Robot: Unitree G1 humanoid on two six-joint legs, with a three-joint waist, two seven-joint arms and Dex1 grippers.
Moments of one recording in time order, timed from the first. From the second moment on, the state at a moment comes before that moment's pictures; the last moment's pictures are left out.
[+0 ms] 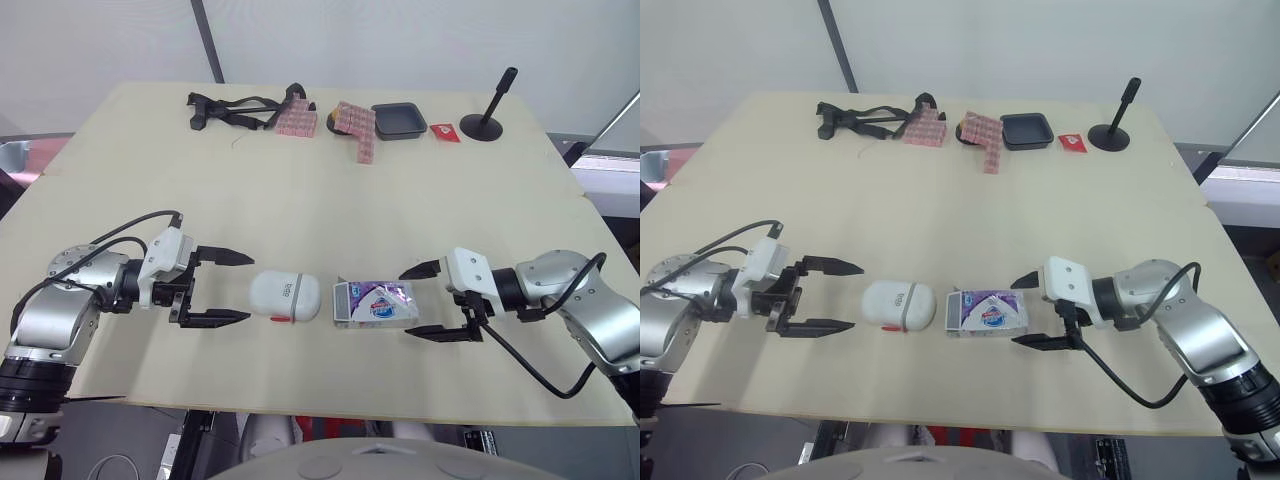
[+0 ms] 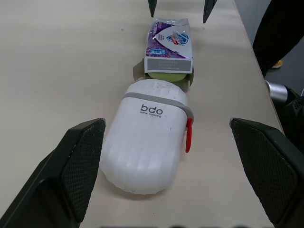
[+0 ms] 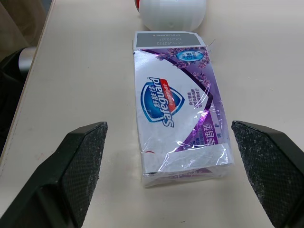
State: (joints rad) left arm -0.14 0.80 0.08 -0.06 -0.51 0.12 -1.48; right arm -0.17 -0.85 0.17 -0.36 0.34 0.34 1.20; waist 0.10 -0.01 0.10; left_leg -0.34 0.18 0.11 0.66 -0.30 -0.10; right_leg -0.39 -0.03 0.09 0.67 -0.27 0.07
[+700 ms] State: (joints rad) left arm -0.13 0.80 0.07 -0.10 -0.51 0.13 -1.47; right arm -0.19 -0.75 0.22 -0.17 0.26 0.16 1.21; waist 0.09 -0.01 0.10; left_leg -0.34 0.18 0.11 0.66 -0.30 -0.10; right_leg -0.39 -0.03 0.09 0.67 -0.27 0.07
